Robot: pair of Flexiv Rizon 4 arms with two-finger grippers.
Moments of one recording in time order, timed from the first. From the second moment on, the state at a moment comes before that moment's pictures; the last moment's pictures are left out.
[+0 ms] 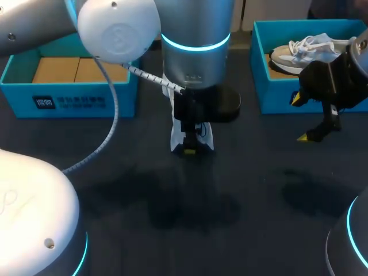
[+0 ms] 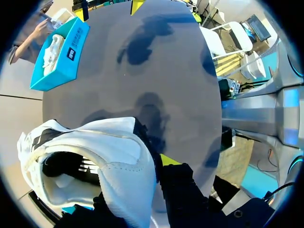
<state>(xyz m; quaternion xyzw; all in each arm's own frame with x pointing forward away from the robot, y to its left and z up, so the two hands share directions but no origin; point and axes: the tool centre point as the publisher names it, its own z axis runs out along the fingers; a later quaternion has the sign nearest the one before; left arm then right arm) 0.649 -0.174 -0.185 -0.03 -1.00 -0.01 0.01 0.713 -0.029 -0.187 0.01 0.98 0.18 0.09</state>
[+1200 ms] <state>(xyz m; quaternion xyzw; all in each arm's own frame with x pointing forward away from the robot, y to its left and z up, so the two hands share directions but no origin) 0.787 -0.022 -0.158 -0.09 -0.99 -0.06 -0.03 0.713 -0.029 -0.187 0.01 0.98 0.18 0.09</state>
